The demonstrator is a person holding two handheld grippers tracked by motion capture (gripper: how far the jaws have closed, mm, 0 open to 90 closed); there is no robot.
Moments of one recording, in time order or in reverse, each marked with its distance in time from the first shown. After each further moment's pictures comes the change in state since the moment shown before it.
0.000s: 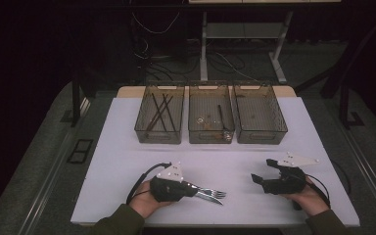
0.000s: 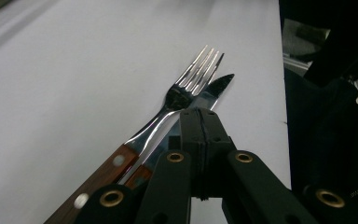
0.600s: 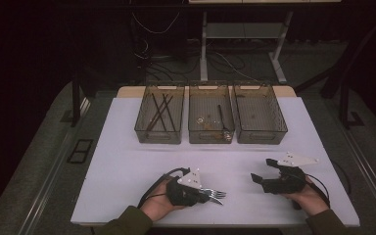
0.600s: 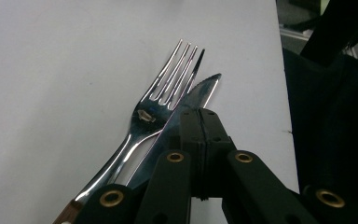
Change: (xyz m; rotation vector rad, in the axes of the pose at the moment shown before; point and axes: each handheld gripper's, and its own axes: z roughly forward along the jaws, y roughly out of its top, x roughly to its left) left arm -0.009 0.013 0.037 0.102 -0.029 0.110; right arm -0.001 0.001 0.000 -0.002 0.004 0.001
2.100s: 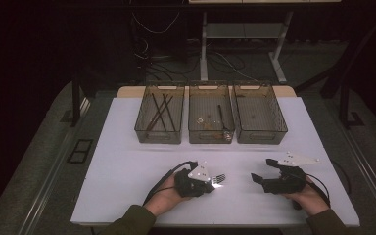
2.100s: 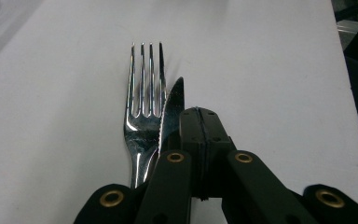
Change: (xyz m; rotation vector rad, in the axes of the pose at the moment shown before) left arm 0.020 0.015 0.012 0.020 0.095 0.030; right arm -0.001 0.000 0.000 -0.001 0.006 0.003
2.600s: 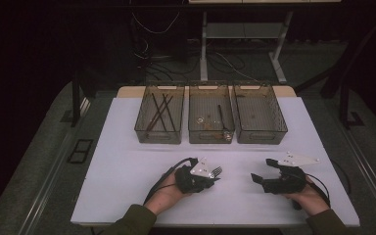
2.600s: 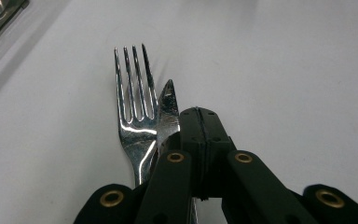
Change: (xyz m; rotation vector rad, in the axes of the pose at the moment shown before) left arm 0.007 0.003 0.000 0.020 0.049 -0.020; right arm 0.000 0.000 0.000 0.000 0.003 -0.002
